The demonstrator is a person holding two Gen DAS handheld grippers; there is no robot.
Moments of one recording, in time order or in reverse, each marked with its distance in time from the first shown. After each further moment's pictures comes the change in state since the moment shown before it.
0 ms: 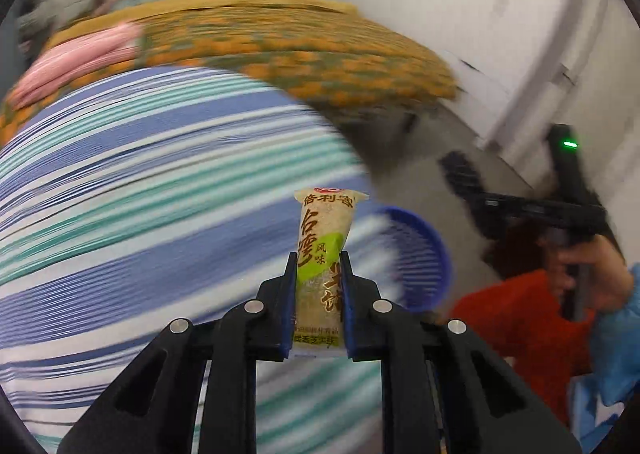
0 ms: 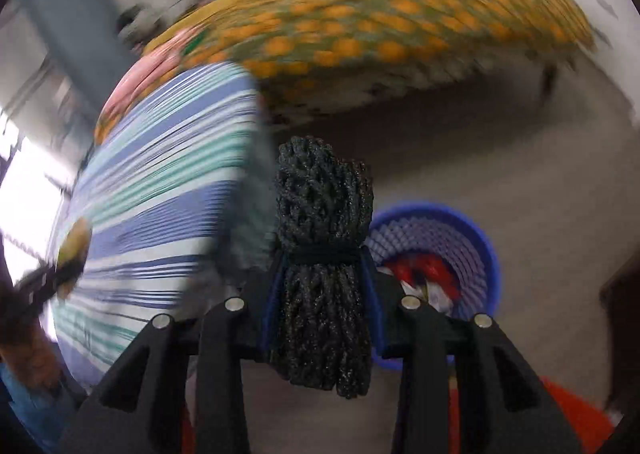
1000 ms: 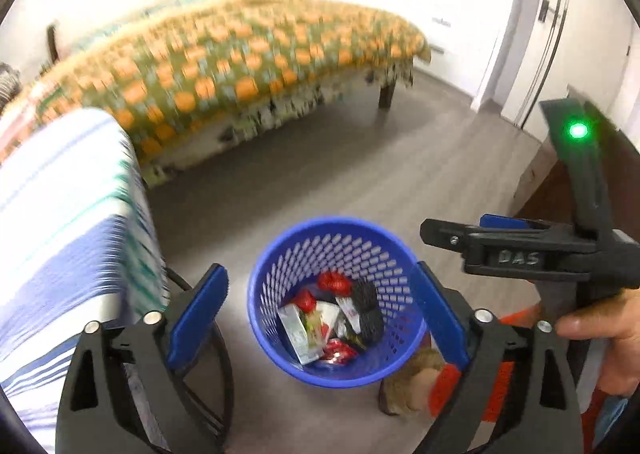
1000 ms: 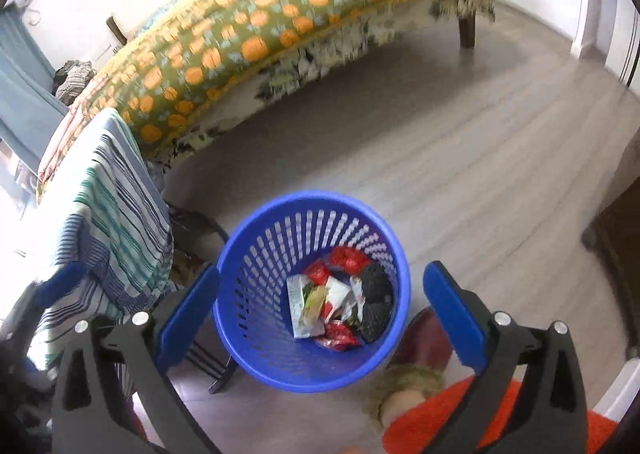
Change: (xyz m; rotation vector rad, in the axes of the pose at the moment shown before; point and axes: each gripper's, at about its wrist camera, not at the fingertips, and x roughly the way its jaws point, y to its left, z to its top) left arm 0.159 -0.182 0.010 0.176 -0.036 0.122; right arm 0.014 -0.129 -0.028 0.168 -0.100 -0.146
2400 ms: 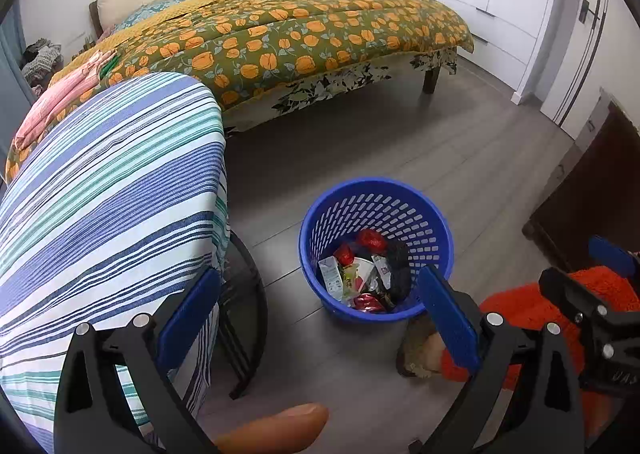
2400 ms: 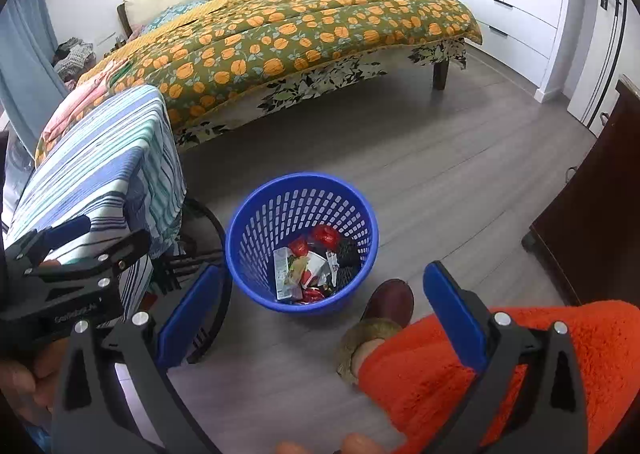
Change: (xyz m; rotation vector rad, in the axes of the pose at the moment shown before) left arm -0.056 0.012 -0.034 -0.087 0.122 0.148; right arm -0.107 0.056 -0.084 -0.093 -0.072 -0.147
